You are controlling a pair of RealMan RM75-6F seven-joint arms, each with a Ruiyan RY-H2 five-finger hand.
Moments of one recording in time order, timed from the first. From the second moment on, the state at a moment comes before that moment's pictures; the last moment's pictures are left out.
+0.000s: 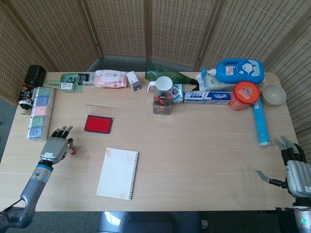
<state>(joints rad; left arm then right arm) -0.43 -1.49 -0.05 -1.20 1.29 1.04 0.24 0.05 -1.07 0.09 -1.70 -1.43 1.47 0.07</state>
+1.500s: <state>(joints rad) -0.49 -1.47 -0.09 -1.40 1.10 1.05 0.66 0.05 -1.07 0.10 -1.72 -1.42 1.46 0.07</state>
